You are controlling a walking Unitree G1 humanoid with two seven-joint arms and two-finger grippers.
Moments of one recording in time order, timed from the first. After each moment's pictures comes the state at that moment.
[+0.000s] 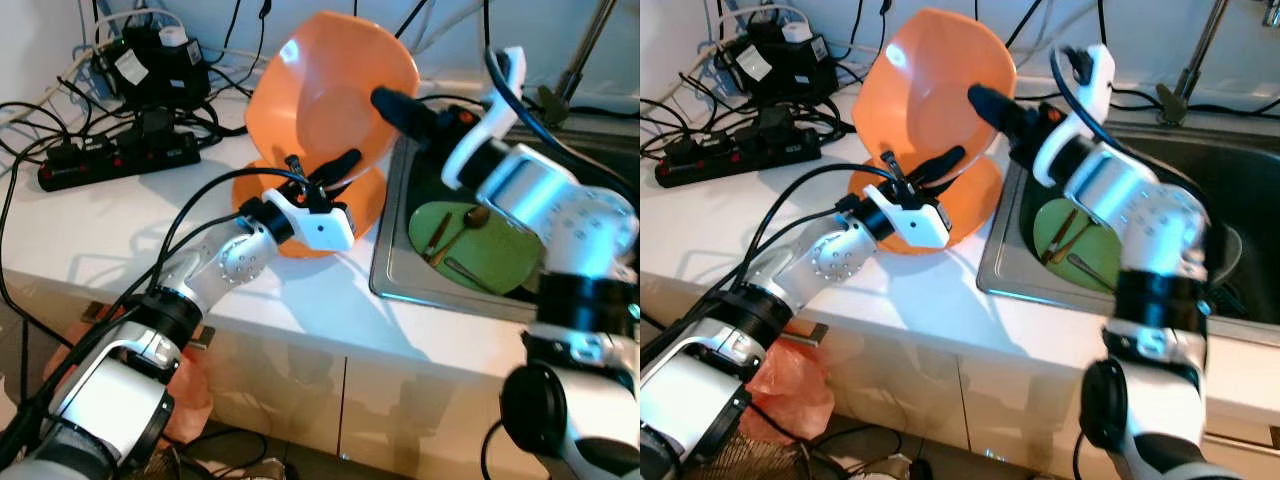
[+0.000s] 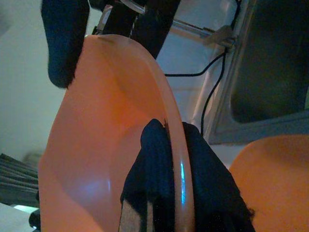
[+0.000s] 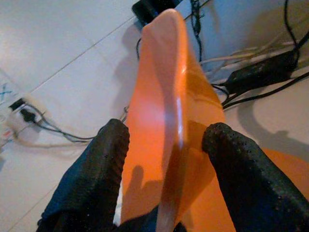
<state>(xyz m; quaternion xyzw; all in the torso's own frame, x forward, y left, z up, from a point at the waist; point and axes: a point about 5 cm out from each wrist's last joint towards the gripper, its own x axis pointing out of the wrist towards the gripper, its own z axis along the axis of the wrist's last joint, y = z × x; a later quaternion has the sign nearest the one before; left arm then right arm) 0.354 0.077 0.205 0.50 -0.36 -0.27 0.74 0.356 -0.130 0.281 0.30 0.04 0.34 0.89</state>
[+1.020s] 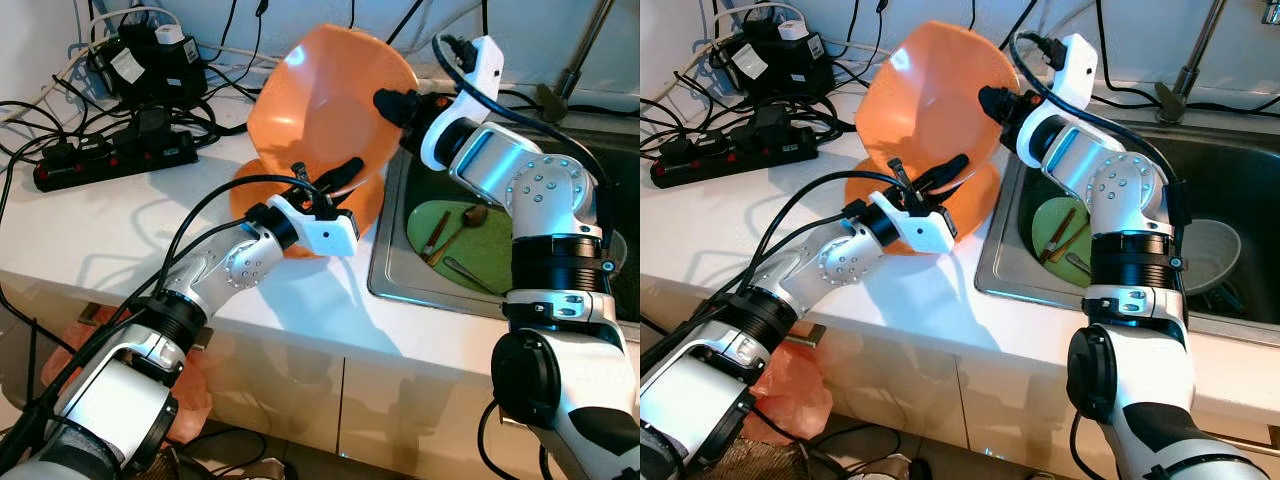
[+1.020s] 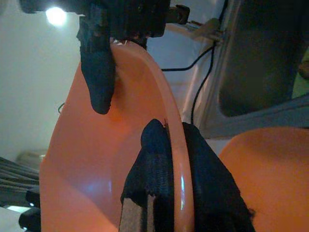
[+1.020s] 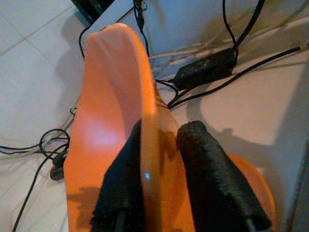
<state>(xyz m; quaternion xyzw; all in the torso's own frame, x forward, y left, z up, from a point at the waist) 0.354 0.074 0.197 0.51 -0.34 -0.27 0.74 0.384 -0.120 0.282 0.27 0.08 0.23 0.93</state>
